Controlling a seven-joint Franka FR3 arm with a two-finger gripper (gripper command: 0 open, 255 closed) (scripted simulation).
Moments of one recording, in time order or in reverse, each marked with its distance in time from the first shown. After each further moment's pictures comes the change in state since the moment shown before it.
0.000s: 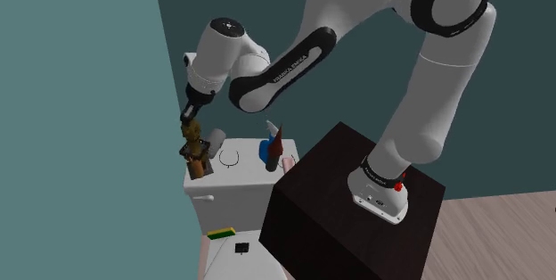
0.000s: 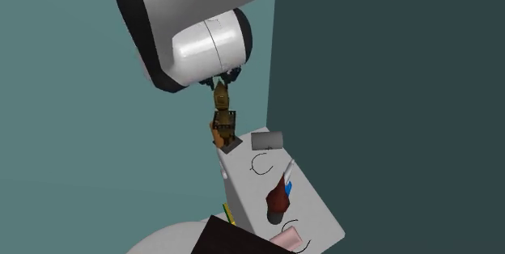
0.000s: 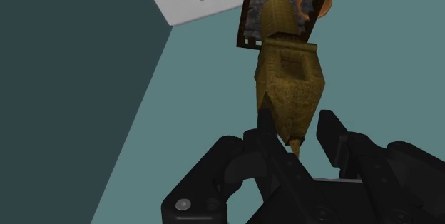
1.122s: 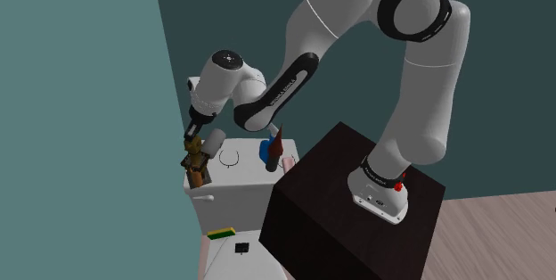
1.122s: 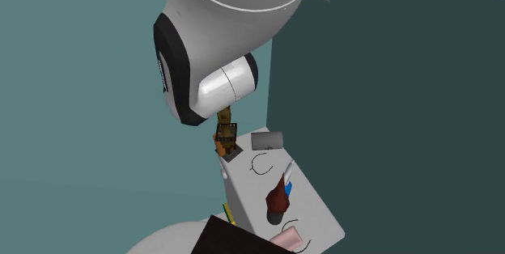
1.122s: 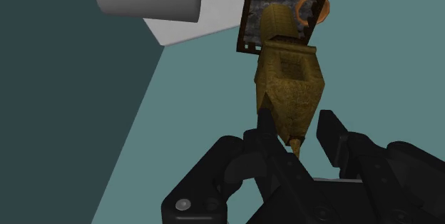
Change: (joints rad) arm 0.092 0.150 -0.124 -0.002 -0.171 0.152 0.142
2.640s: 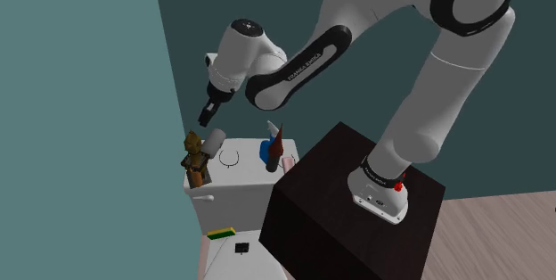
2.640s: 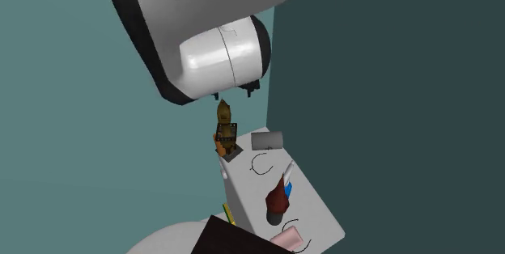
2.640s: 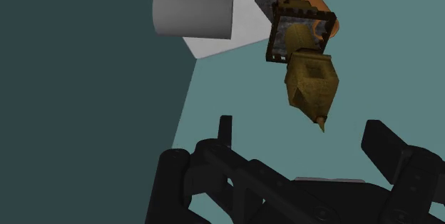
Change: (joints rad) arm -0.144 -0.258 0.115 -0.148 0.243 -0.137 -0.204
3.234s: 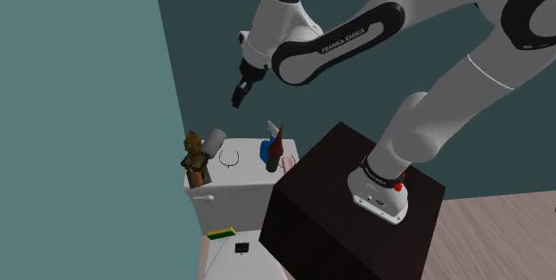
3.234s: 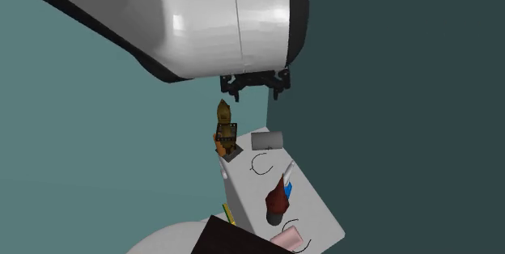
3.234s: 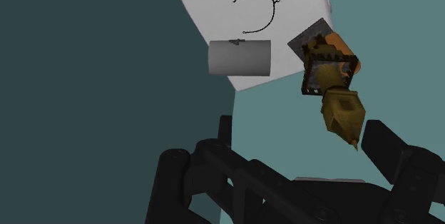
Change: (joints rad) arm -0.028 -0.340 -0.055 -0.177 0.235 -0.211 -0.204
